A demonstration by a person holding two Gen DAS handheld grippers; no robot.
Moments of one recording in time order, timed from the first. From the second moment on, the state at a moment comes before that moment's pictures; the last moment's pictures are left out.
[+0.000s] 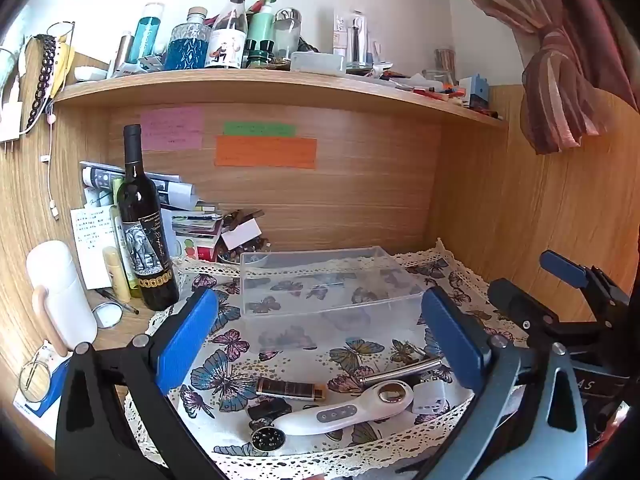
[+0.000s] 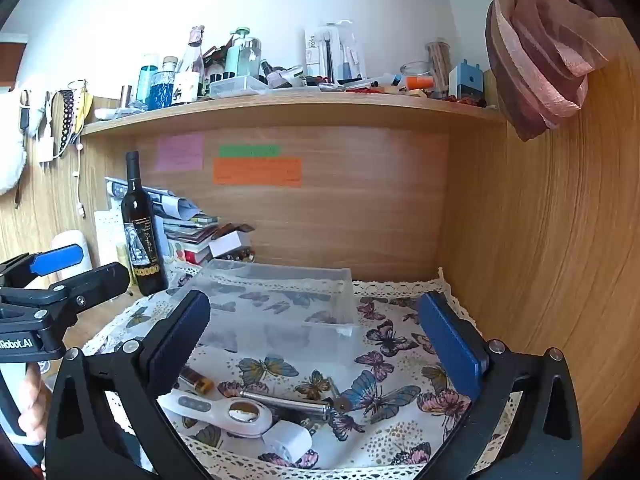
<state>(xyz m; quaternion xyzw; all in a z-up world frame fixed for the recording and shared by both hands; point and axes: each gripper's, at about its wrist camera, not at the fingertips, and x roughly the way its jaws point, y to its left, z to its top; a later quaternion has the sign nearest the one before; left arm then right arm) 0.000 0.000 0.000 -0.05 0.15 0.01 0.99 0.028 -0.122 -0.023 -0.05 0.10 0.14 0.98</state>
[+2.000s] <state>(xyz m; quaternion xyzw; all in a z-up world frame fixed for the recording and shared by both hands) 0.000 -0.001 0.003 -0.05 0.16 -0.01 0.99 0.020 -0.130 -0.019 -0.04 0.09 0.15 0.98</state>
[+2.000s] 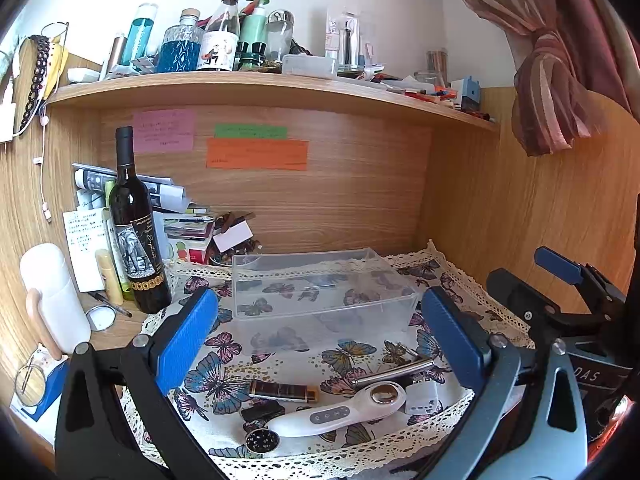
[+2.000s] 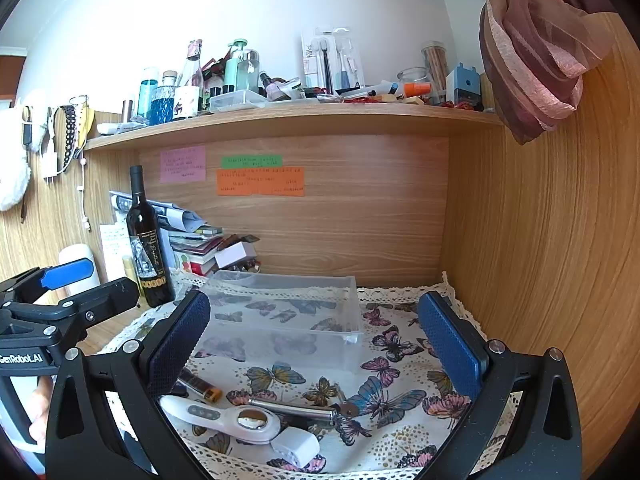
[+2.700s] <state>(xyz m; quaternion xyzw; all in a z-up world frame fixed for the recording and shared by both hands) -0.001 -0.005 0.004 -0.04 0.15 -0.01 0.99 0.018 -0.130 -0.019 -0.04 0.08 0.14 0.99</state>
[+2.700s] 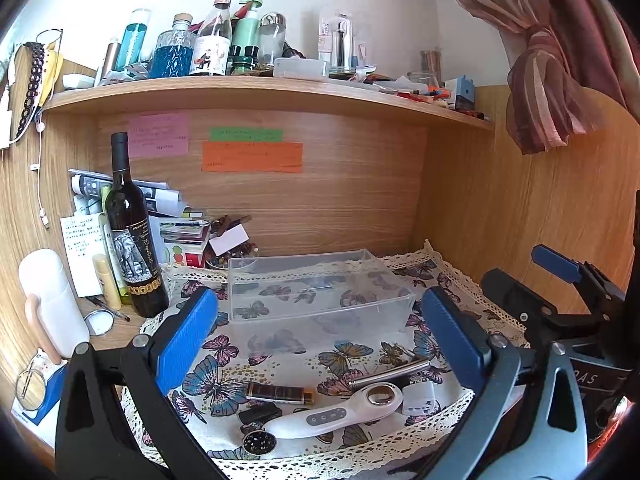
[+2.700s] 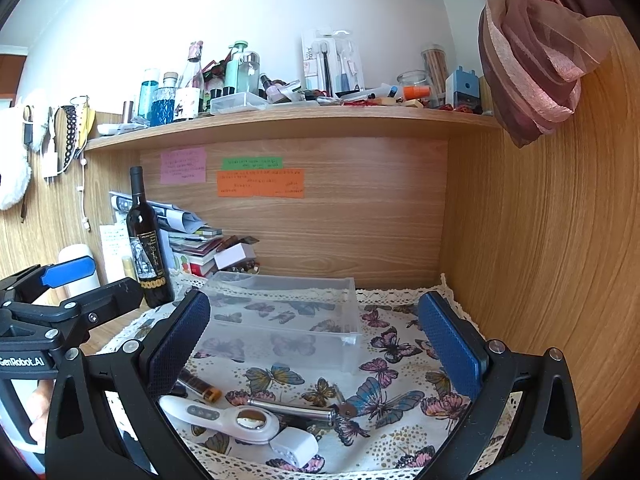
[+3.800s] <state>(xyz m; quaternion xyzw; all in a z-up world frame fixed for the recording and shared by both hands) 0.025 0.054 -0.104 -0.08 0.33 0.04 0.94 0.060 -0.130 -0.093 -0.05 0.27 0.16 0.95</state>
